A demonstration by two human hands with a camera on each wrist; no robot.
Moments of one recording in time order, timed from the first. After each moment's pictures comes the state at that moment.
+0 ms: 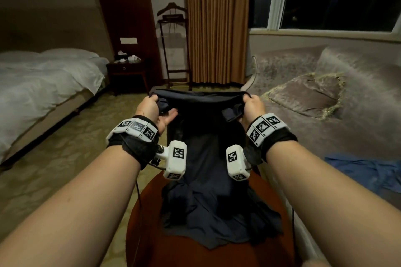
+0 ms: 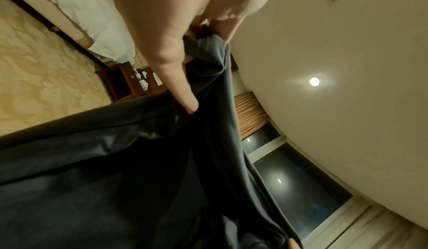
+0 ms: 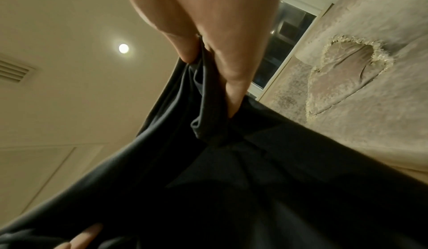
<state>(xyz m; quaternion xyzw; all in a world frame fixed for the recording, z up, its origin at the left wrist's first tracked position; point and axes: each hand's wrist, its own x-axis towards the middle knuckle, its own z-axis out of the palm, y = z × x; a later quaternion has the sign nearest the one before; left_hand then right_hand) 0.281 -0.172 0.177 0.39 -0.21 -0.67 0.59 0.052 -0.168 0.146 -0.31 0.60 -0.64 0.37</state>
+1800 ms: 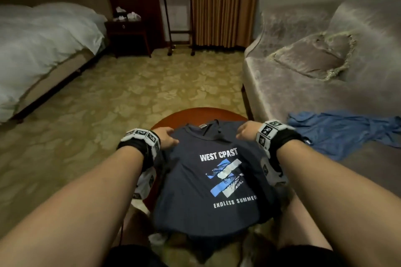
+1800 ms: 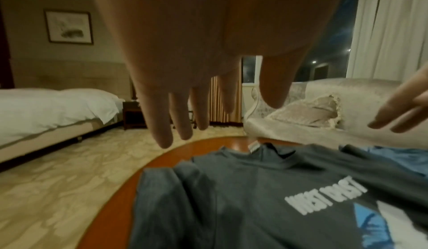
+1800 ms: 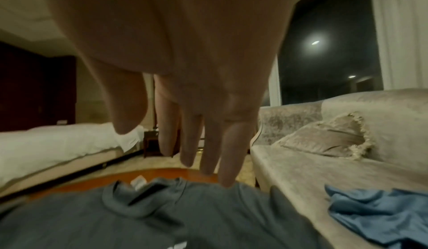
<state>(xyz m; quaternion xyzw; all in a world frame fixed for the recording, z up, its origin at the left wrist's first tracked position) 0.319 -0.073 0.011 0.66 -0.69 -0.30 -0.04 0.057 -0.033 0.027 -0.63 0.74 0.07 0.23</state>
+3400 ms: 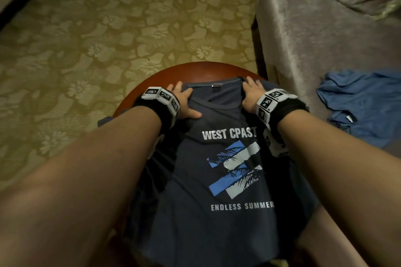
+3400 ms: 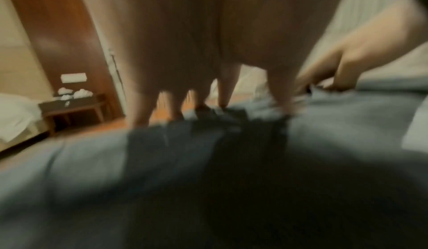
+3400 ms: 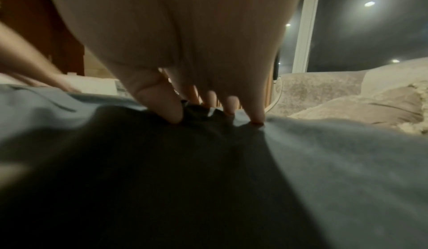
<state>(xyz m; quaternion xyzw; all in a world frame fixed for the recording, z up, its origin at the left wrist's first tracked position) 0.256 -0.222 -0.106 0.57 -0.77 -0.19 -0.22 0.030 -0.201 -0.125 -0.61 0.75 0.10 0.23</state>
